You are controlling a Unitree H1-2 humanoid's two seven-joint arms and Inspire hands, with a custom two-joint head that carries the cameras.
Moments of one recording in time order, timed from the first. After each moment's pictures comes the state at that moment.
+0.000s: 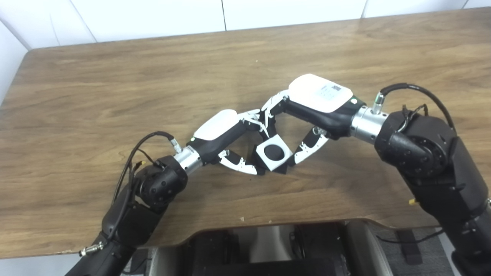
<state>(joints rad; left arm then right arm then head) -0.25 0.32 -0.49 0.00 0.47 -0.17 -0.31 -0.31 -0.40 0.34 -0.56 -0.69 0.11 0.76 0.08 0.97</state>
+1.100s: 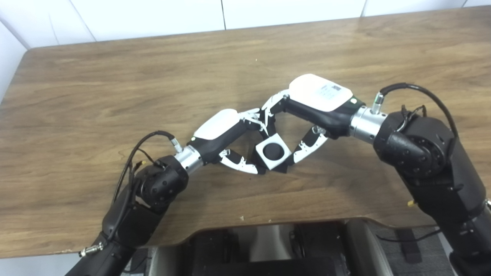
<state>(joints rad) -0.25 0.32 -0.50 -0.03 0.47 -0.13 -0.31 -0.31 -0.42 0.33 -0.56 -0.69 0.11 0.76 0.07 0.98</state>
